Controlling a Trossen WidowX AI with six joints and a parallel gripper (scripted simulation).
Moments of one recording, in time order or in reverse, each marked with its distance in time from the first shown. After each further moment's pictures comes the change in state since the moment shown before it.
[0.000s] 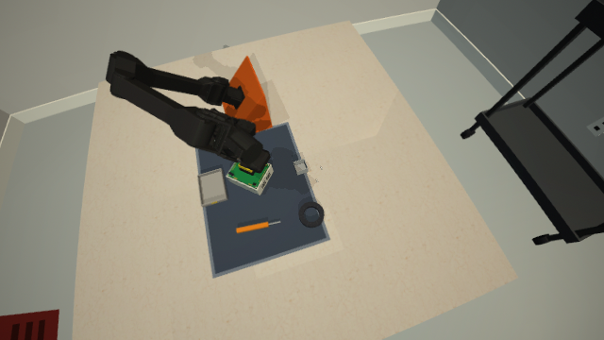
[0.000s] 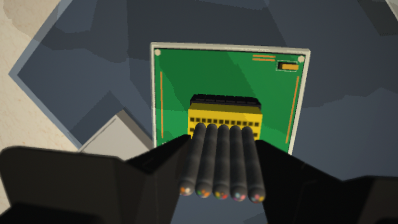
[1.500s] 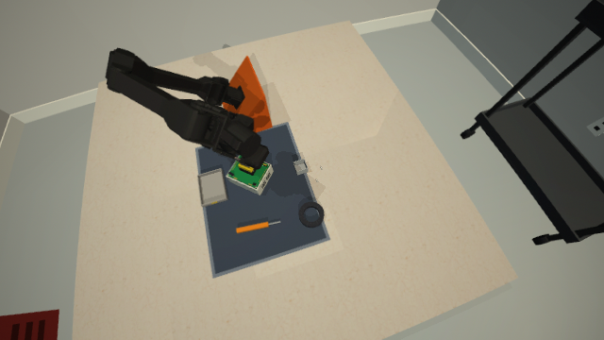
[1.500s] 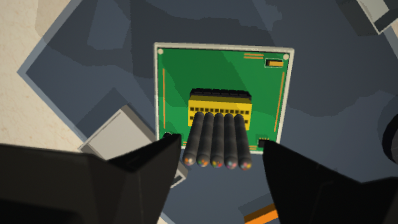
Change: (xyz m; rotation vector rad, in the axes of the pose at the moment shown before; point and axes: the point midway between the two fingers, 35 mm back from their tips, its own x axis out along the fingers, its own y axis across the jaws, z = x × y) arm -0.022 -0.001 0.001 -0.002 -0.001 -0.020
